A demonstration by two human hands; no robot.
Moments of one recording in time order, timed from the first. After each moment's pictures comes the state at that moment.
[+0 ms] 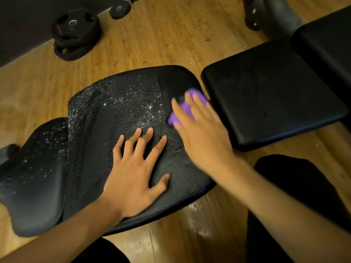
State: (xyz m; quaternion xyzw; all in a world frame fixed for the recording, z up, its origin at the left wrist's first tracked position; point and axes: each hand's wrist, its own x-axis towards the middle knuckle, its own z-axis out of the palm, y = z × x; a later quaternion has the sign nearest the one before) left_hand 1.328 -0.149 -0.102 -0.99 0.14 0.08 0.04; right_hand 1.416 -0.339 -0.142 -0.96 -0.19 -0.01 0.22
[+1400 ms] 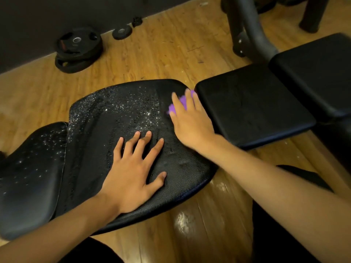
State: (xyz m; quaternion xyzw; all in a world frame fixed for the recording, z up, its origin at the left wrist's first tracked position) left_hand 1.326 -0.150 -0.100 -0.99 0.13 0.09 0.03; right_hand 1.461 -0.325 -0.141 -0.97 -0.14 0.02 0.21
